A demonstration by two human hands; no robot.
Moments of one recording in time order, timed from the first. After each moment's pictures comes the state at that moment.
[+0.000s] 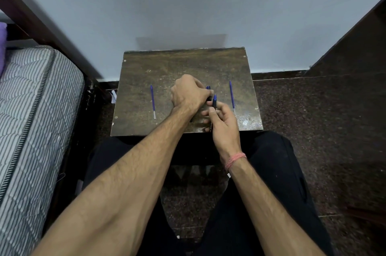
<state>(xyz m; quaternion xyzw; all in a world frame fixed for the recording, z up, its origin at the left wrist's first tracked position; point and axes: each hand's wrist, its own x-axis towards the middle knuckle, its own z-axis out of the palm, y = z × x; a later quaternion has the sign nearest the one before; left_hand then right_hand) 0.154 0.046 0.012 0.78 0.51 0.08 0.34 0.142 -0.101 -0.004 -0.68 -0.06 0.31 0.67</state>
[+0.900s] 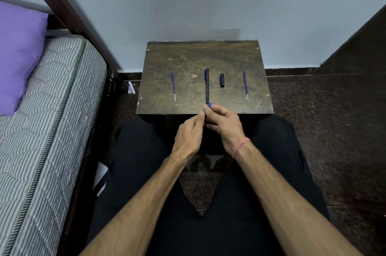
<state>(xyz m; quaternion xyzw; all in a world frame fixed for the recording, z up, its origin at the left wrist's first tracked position) -0.022 -0.037 -0.009 0.73 0.44 0.06 0.53 0.096 -0.112 -0.016 -0.60 -0.04 0.44 0.67</state>
